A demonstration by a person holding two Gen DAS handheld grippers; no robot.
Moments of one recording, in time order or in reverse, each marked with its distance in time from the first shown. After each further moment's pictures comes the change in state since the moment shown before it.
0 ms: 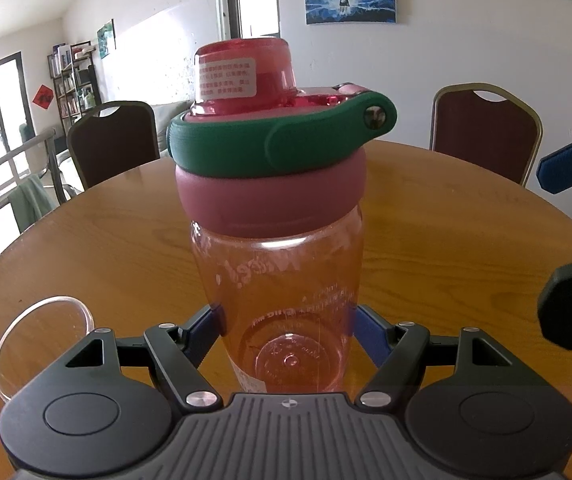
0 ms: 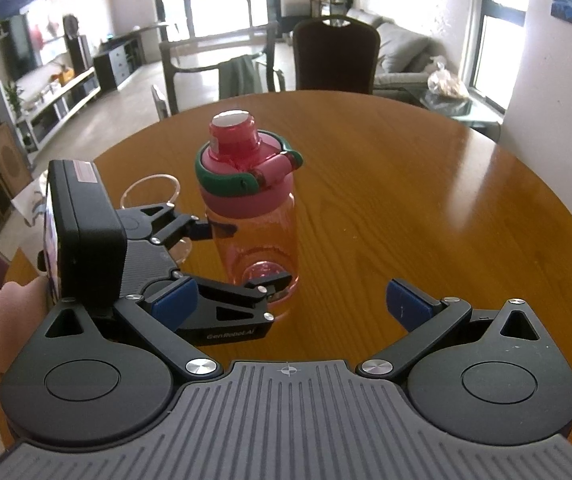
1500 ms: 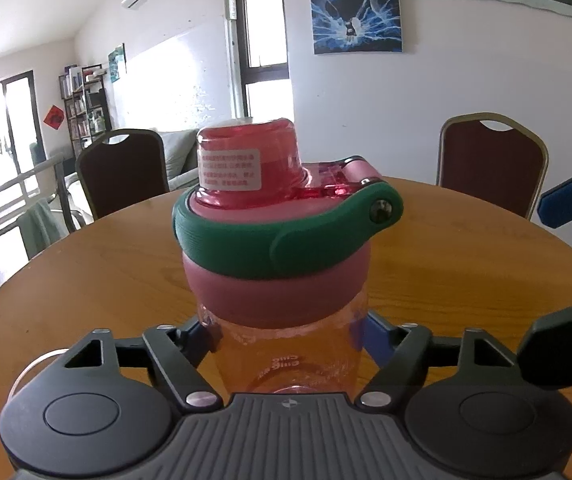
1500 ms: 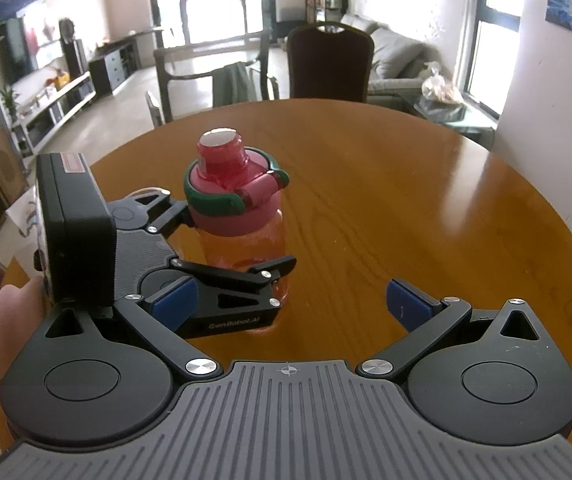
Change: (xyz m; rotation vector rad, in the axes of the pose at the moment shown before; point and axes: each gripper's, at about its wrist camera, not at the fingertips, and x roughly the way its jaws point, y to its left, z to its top) left arm -0.002 -0.002 0.013 -0.013 -0.100 0.026; right arm -0.005 -0.003 0.009 0.002 -0.017 -0.017
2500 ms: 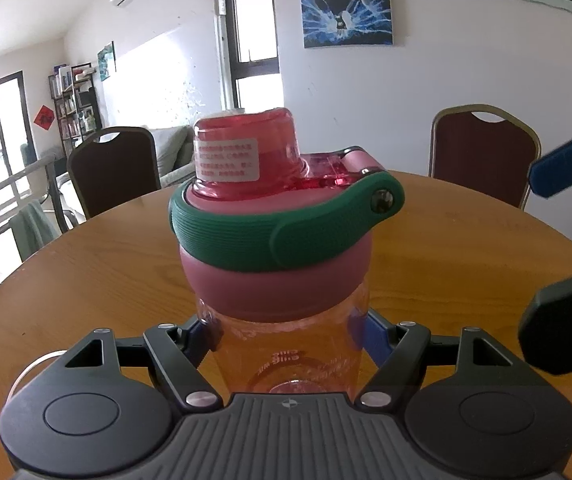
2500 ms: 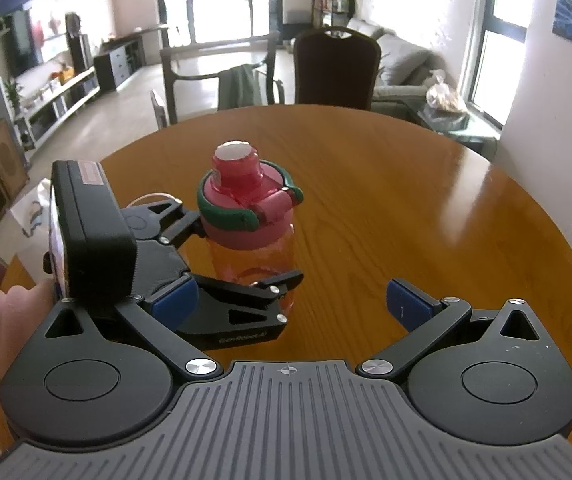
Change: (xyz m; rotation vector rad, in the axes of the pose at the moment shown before) left arm 0.003 0.005 0.004 0.028 0.026 -0.029; right arm -0.001 0.010 0.014 -0.042 -0.006 -0.001
